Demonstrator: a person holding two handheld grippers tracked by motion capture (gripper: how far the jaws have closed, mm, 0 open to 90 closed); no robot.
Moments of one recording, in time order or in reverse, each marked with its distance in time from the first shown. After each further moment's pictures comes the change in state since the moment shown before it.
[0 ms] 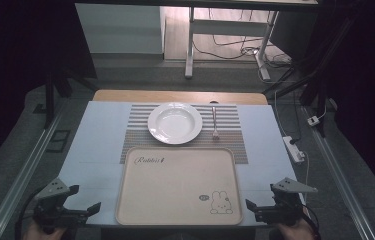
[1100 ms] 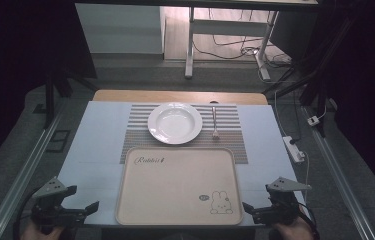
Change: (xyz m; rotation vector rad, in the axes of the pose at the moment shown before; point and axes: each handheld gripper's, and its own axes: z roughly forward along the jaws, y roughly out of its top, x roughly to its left) left arm 0.005 -0.001 -0.003 -0.004 -0.001 -0.045; right arm 0.004 0.003 0.005 0.052 0.046 -0.059
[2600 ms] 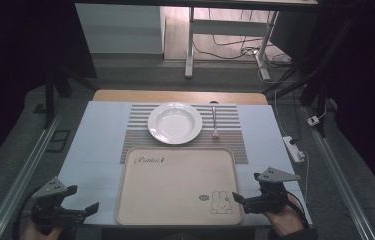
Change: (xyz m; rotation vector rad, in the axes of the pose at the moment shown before) left arm 0.001 0.000 0.000 -0.001 -0.020 0.025; right arm 0.000 0.022 0.025 -0.095 0.068 -0.062
